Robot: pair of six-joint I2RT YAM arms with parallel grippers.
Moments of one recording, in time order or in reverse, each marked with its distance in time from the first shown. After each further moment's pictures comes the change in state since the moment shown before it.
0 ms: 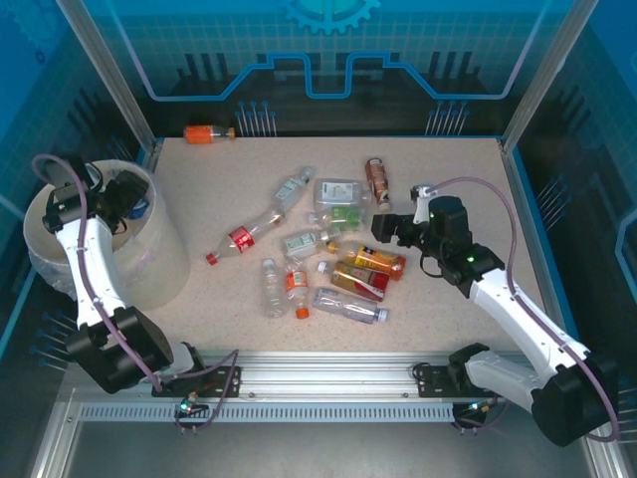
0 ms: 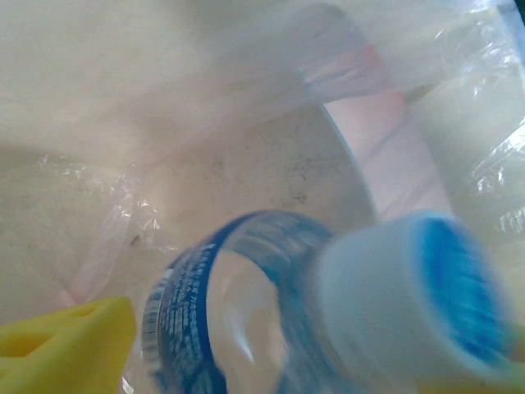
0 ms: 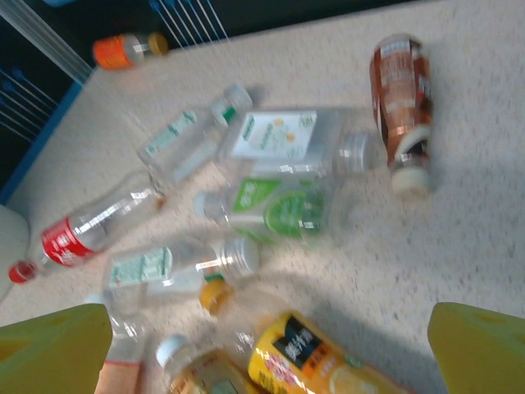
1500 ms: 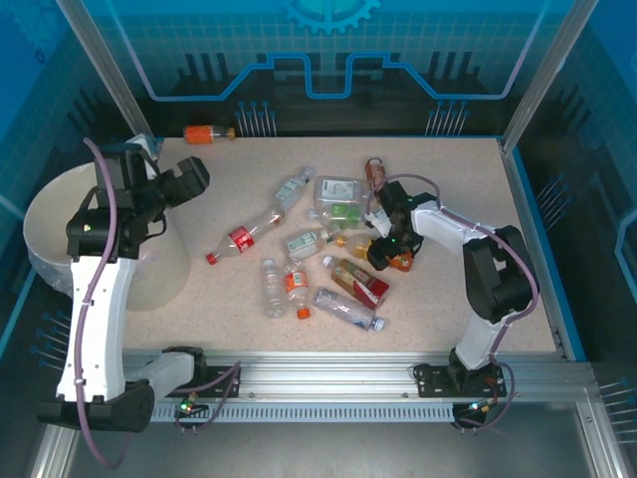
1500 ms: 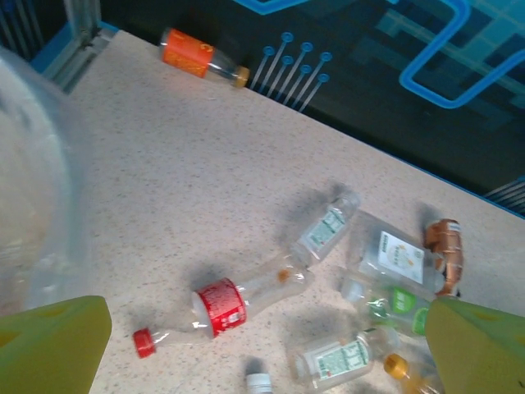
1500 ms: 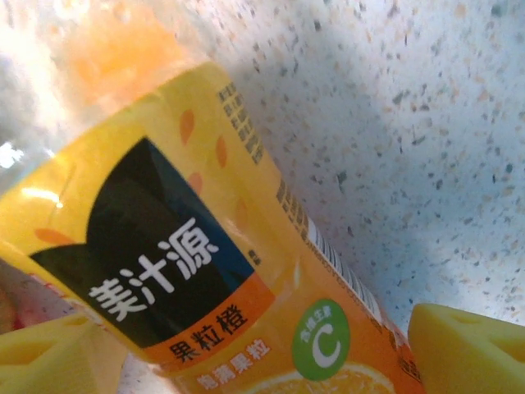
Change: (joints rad) left arm -0.563 -0.227 0.173 -0.149 -0.226 0.038; right arm 0.006 0.729 0.404 -0.554 0.111 -0.623
